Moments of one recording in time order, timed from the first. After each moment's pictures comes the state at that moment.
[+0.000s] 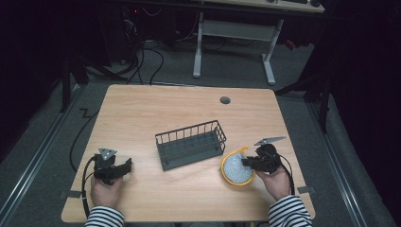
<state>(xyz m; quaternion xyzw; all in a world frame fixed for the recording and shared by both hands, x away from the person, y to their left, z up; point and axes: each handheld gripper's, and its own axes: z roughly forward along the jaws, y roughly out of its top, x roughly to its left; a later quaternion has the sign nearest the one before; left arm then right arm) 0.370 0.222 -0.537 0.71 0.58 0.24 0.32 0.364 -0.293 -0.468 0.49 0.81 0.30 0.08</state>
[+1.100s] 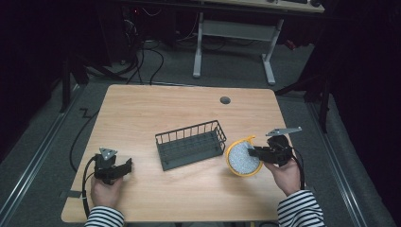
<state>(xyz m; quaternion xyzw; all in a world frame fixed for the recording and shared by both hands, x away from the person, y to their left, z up) 0.370 0.220 -0.537 0.71 0.58 0.25 0.32 0.363 -0.308 -0.421 0.48 0.80 0.35 0.10</state>
